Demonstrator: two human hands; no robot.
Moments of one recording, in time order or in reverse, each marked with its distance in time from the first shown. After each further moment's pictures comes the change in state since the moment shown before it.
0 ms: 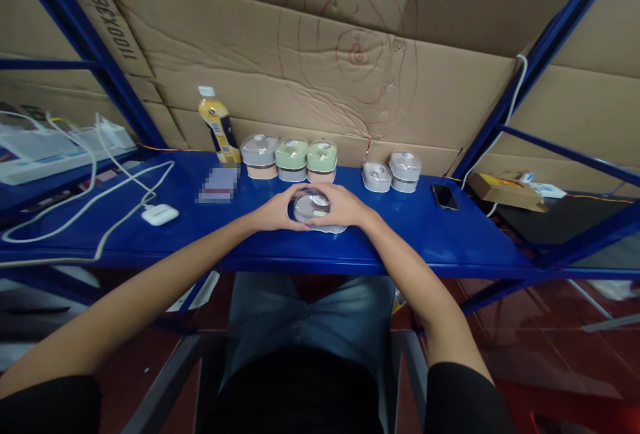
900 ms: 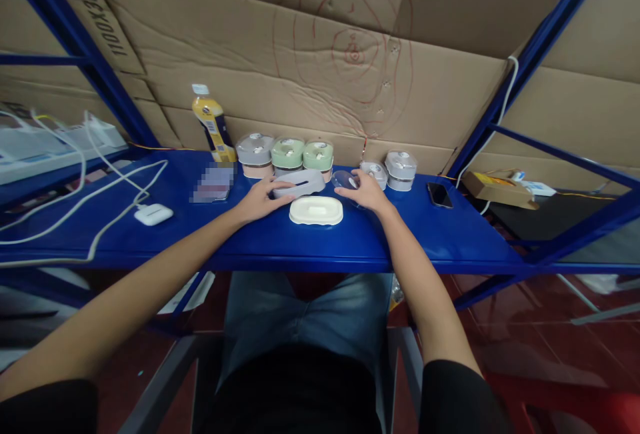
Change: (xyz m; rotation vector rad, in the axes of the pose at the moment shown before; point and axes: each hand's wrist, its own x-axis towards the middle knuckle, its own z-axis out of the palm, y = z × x) left_hand -0.005 -0.008 -0.026 0.224 0.254 -0.142; right_hand -0.025 0.056 -0.032 0.011 0.282 0.559
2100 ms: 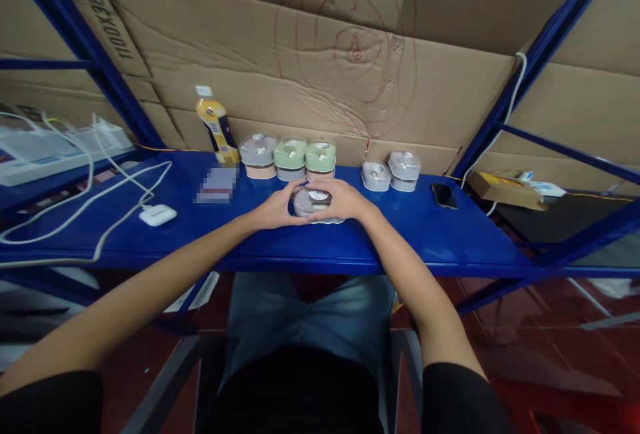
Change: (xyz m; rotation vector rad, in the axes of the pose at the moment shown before) left_hand -0.001 0.022 0.024 -0.149 -0.181 0.113; right_hand -0.001 -0.047 0.032 -0.058 -0.297 -0.600
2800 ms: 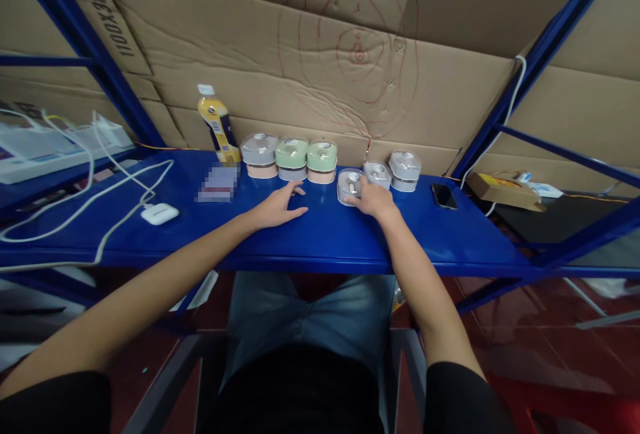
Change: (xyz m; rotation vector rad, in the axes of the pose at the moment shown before) left_hand -0.002 -0.017 -0.002 0.143 -0.001 -0.122; right_hand -0.035 0.008 -0.031 -0.450 -0.088 0.814
